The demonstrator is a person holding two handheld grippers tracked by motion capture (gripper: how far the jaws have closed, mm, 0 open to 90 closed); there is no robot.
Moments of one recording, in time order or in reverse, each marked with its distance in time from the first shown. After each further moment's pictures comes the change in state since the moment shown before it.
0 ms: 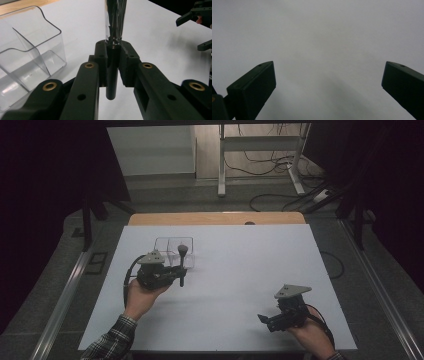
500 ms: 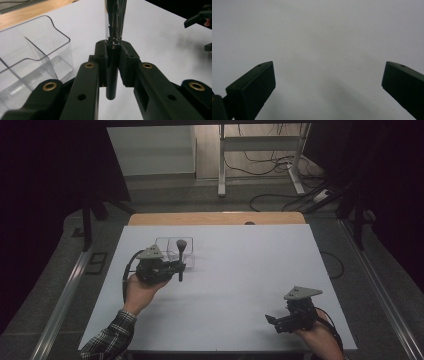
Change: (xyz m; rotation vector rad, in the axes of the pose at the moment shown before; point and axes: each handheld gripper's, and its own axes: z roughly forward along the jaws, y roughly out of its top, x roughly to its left) left arm 0.008 0.010 -0.003 -0.014 0.020 0.008; right arm -0.009 -0.014 -0.013 -0.017 -0.035 0.056
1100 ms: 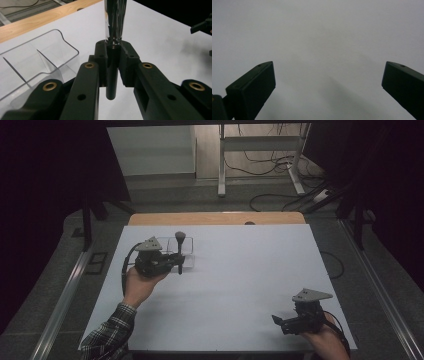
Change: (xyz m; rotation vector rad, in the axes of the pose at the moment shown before) left arm 0.008 0.018 -0.003 -0.022 0.015 -0.001; right arm -0.006 -0.011 -0.013 -0.029 -0.038 0.041
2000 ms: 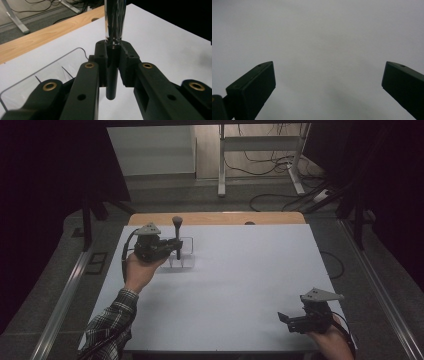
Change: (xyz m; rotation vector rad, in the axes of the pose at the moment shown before) left arm 0.026 0.027 0.004 -0.022 0.064 -0.022; right arm -0.012 -0.006 -0.010 -0.052 -0.017 0.062
